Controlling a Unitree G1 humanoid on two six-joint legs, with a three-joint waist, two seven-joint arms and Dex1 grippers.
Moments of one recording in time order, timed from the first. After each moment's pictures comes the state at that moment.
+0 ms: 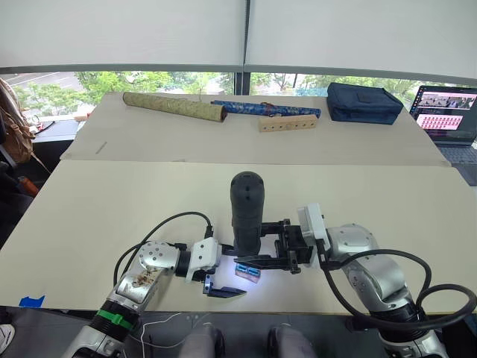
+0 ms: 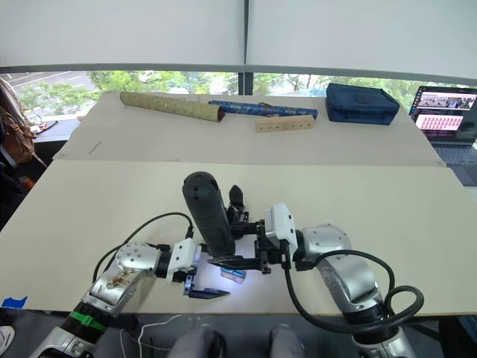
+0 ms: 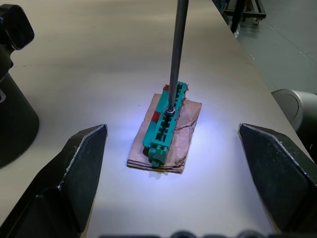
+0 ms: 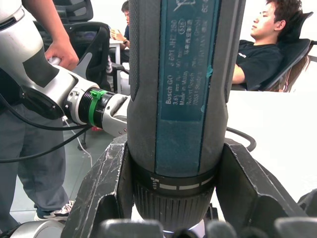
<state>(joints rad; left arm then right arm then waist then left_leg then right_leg) -0.23 0.51 -0.33 0.07 -0.18 -0.04 -1.25 -0.28 -0.44 0.21 -0.36 0.51 0.25 1.15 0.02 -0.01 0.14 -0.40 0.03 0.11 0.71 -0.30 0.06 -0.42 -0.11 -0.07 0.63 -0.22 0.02</state>
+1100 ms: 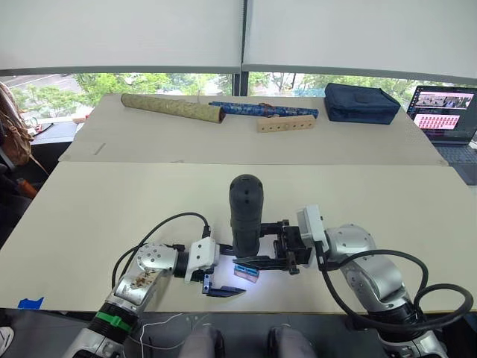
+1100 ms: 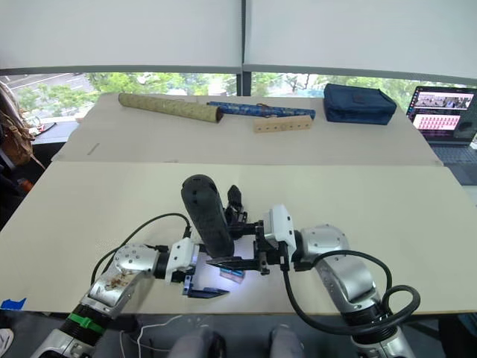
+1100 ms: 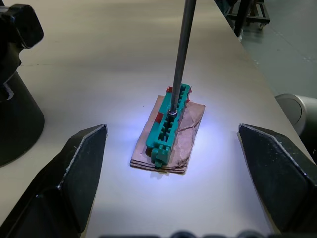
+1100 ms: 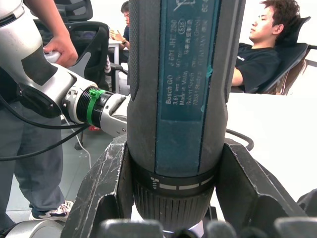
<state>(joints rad) -0.21 0.51 -0.30 0.07 -0.20 -0.04 -1.23 -0.28 -0.45 0.22 -0.34 0.51 0.21 1.16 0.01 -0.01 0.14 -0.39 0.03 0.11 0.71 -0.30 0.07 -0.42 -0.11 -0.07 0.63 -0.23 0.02</state>
